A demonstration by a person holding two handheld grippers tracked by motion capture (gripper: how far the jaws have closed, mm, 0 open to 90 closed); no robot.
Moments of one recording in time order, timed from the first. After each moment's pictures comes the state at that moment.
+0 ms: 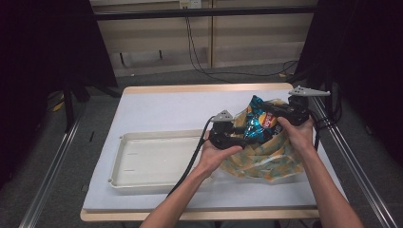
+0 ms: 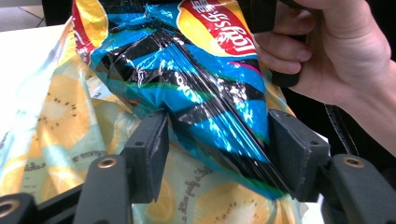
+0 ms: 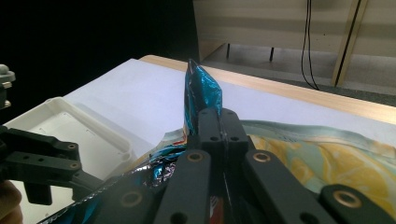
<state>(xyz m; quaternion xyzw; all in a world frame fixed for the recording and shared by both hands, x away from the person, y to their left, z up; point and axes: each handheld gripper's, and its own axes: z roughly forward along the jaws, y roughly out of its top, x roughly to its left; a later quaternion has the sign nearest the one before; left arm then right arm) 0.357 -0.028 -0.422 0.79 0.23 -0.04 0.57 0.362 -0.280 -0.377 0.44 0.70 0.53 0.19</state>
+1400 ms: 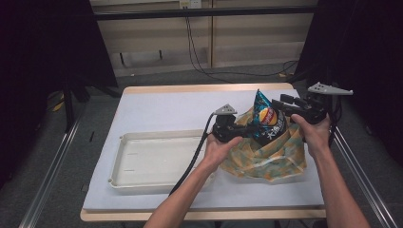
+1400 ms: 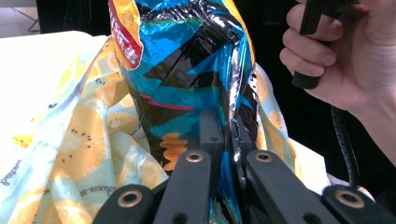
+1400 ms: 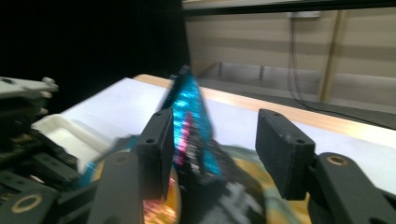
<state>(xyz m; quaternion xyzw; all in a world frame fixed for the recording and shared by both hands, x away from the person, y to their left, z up) 0.371 -0.036 -0.414 0.77 0.23 -0.06 0.59 0.348 -0.314 -0.358 0.44 0.68 0.55 0.22</state>
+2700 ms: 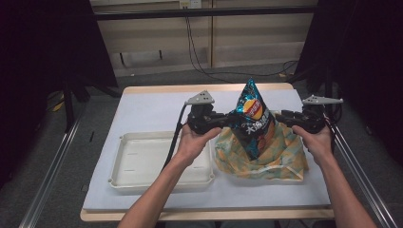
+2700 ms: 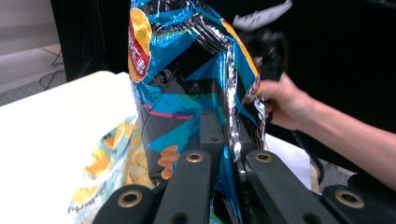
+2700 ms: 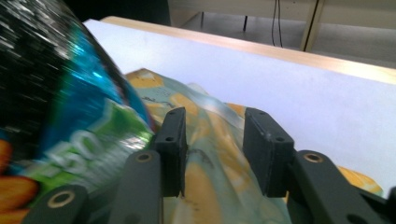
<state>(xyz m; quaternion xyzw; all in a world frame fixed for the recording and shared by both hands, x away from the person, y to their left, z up) 0.356 0.029 -0.342 0.78 0.19 0.00 0.60 0.350 -0.328 -0.403 0.47 0.73 0.46 0.20</state>
